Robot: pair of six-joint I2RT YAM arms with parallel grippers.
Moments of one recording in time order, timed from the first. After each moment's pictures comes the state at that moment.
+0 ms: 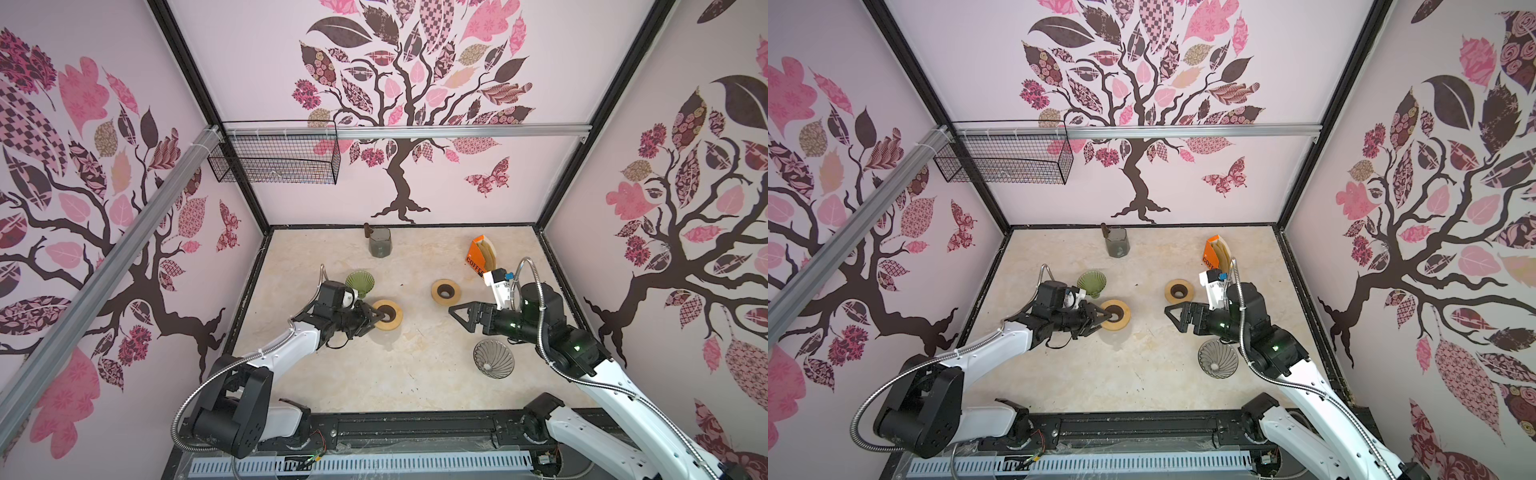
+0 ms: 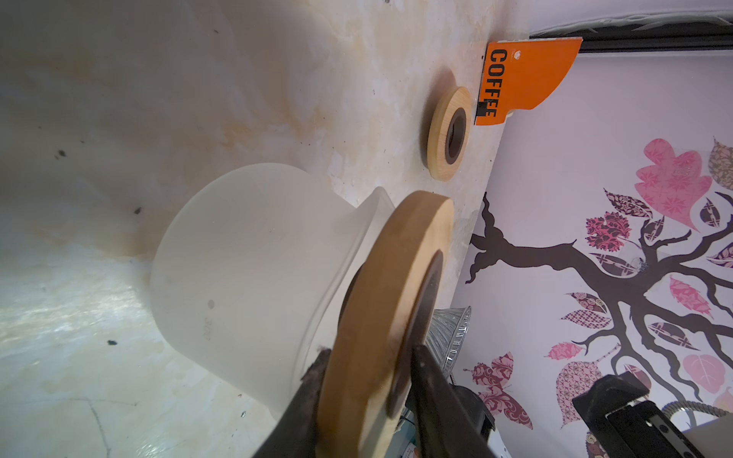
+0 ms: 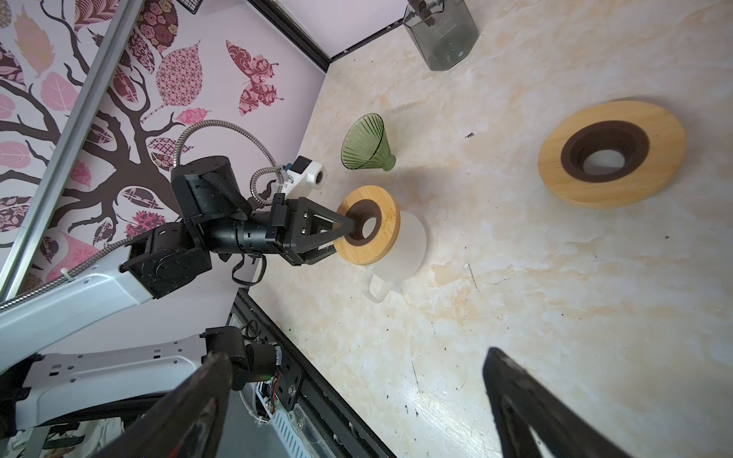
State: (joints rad) left arm -0.35 1.33 0.64 -0.11 0.63 -1.02; right arm 0.50 0.78 0.80 -0.48 -0.42 0.66
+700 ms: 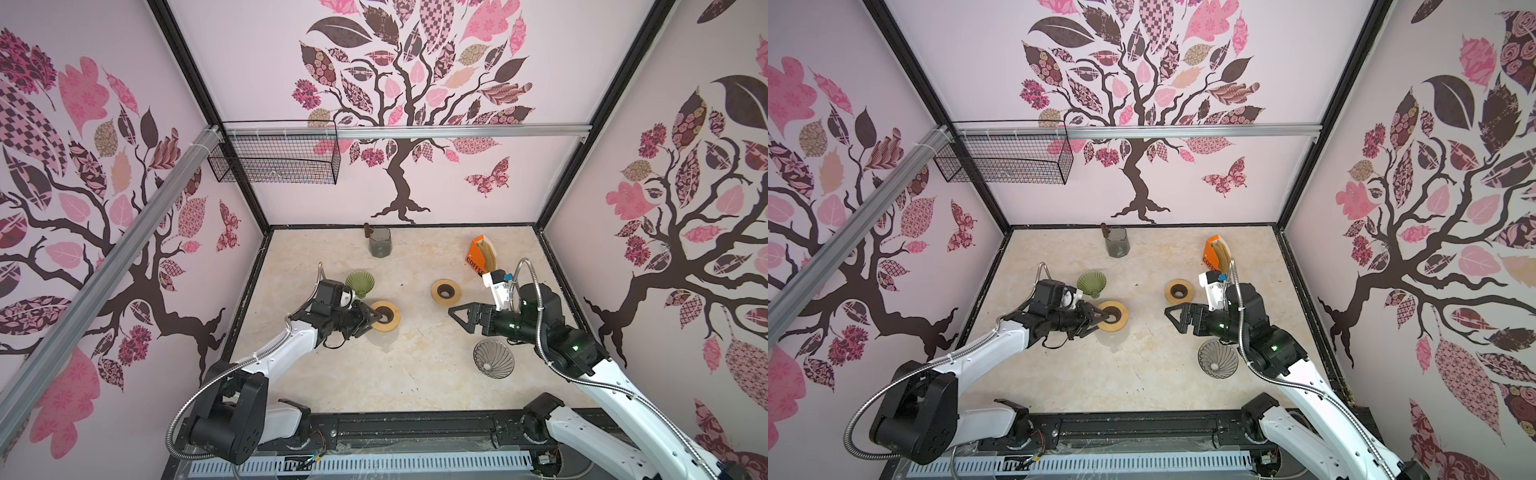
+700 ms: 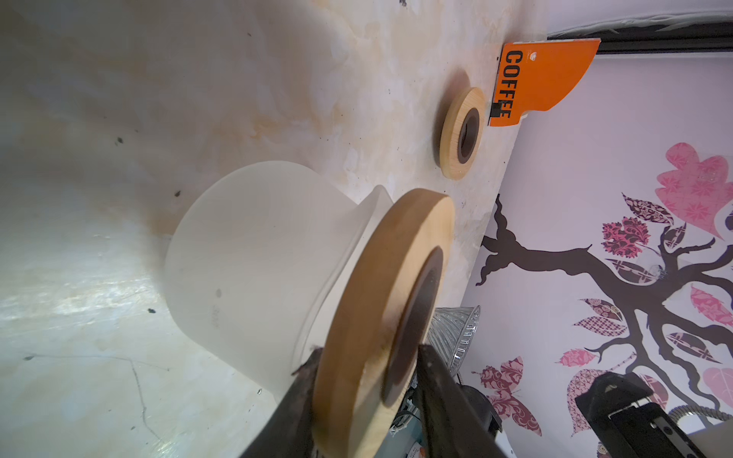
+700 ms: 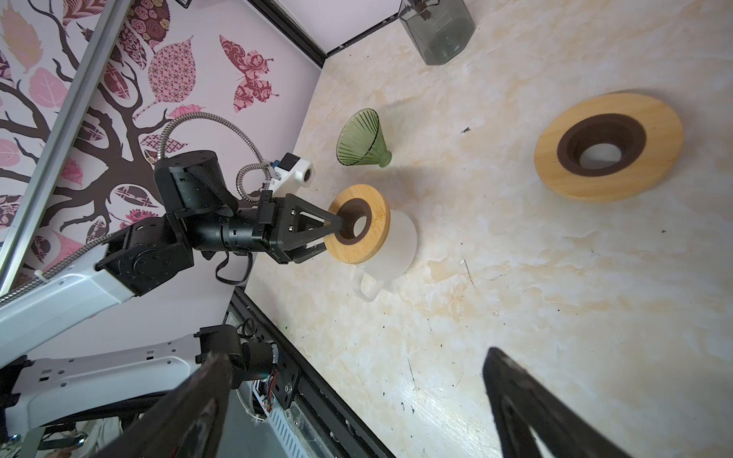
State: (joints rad) left arm -0.33 1.30 0.68 -0.24 0.61 -0.98; right arm 0.50 0.78 0.79 -0.48 -0.41 0.65
